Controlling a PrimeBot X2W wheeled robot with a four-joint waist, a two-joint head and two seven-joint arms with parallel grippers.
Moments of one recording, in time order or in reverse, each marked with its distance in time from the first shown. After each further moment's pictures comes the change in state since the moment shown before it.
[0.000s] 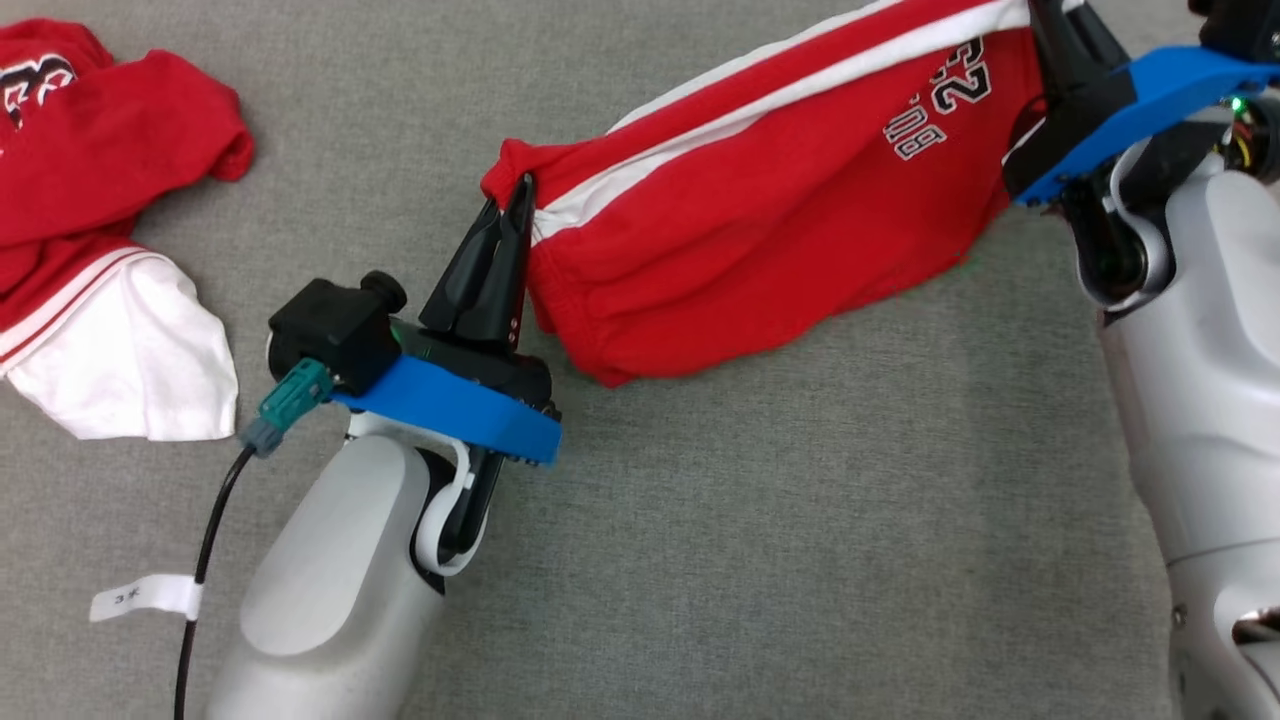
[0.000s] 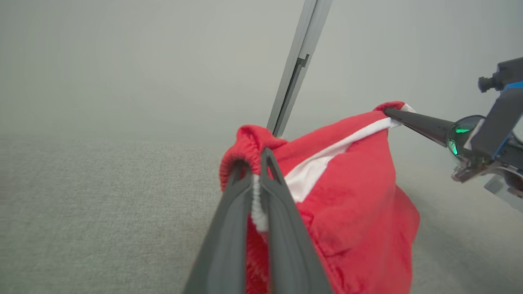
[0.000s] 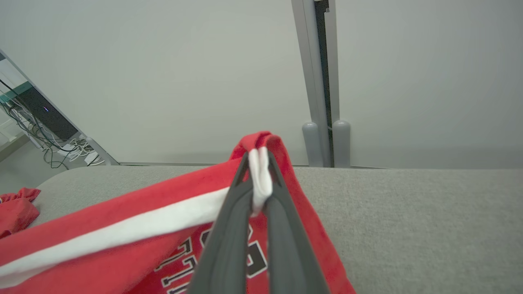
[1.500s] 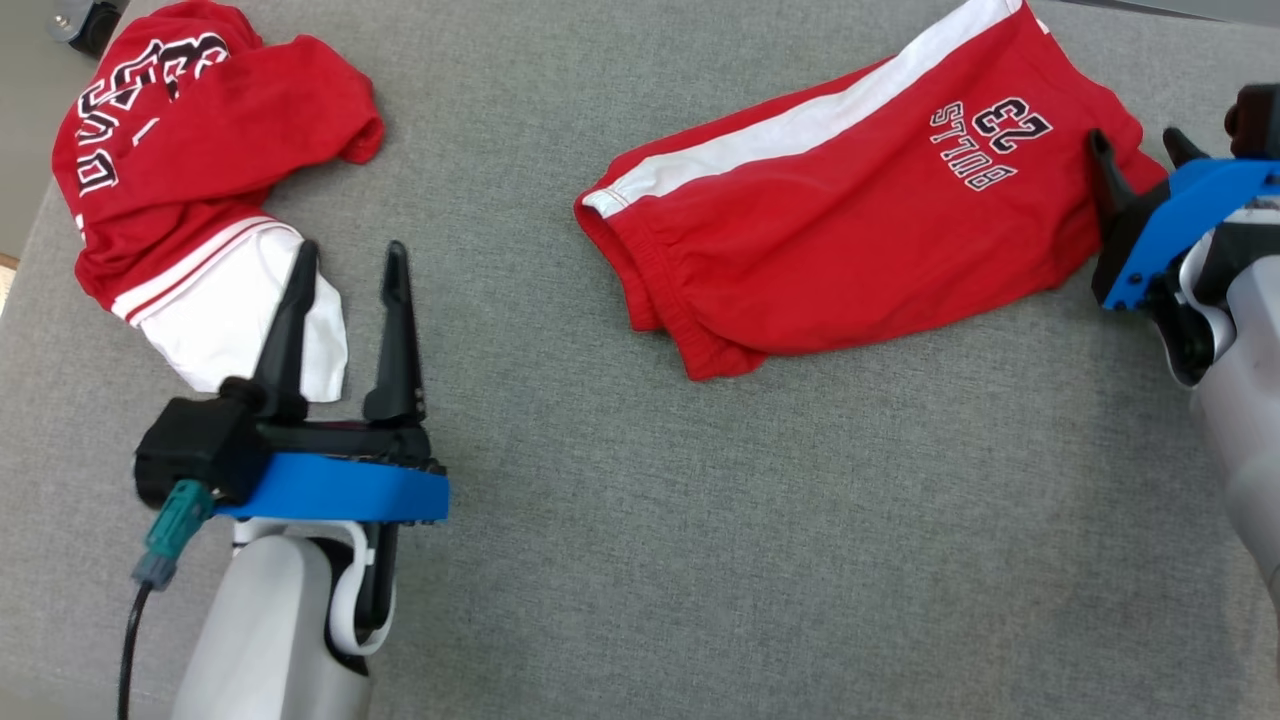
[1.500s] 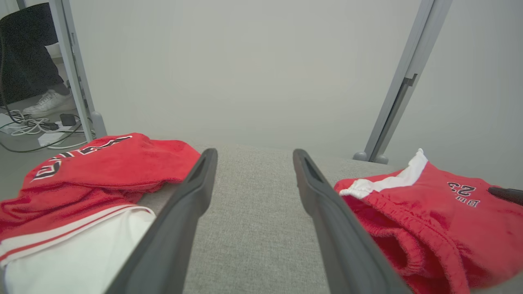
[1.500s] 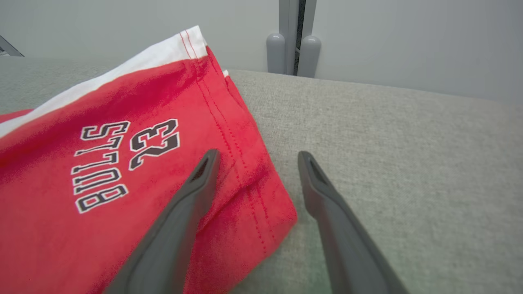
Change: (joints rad) left arm 0.201 -0.046 0.276 -0.118 0.200 0.034 -0.001; right arm -0.121 -0.145 0.118 0.540 -0.084 0.000 -0.097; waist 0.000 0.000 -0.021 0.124
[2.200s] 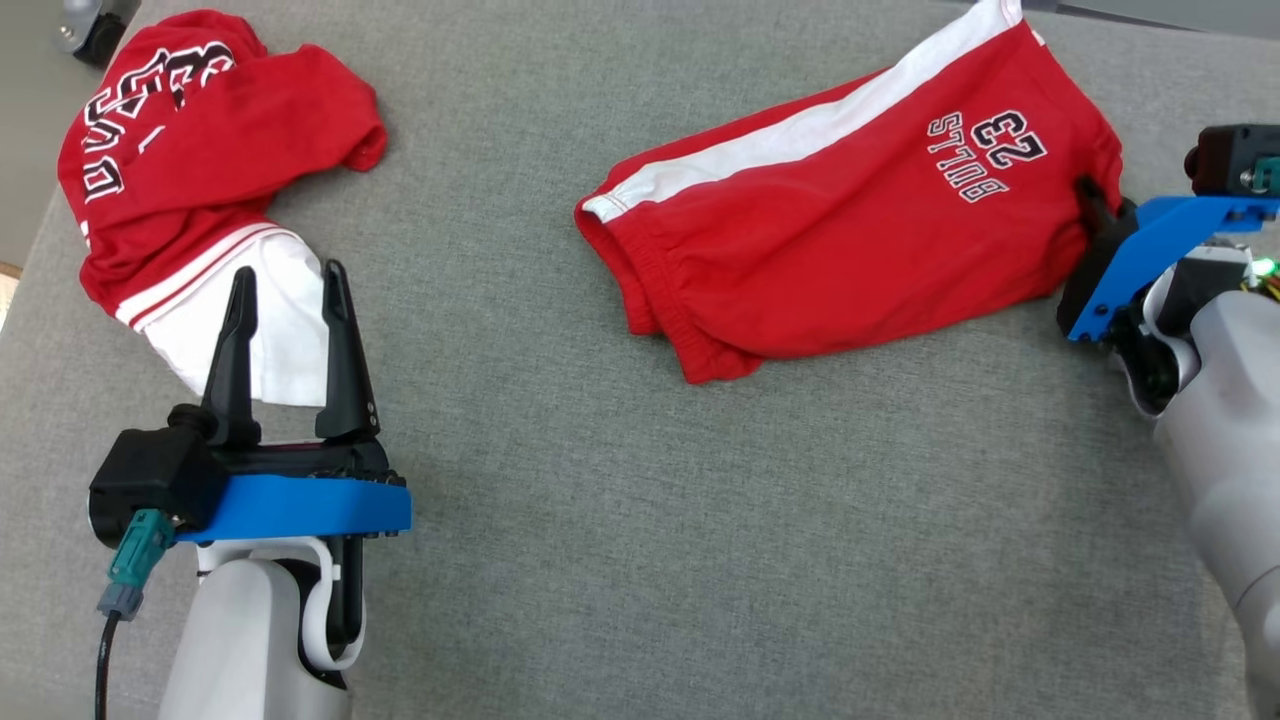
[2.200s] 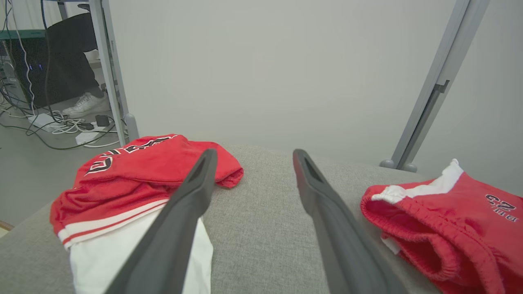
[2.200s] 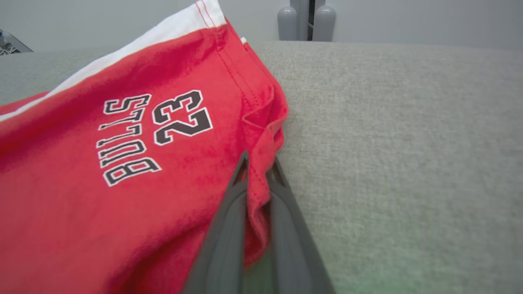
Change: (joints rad) left arm 0.055 -0.041 0.135 -0.031 0.072 -0.008 0.000; right arm 0.044 0.029 0.012 0.003 0.081 0.000 0.050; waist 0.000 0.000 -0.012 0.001
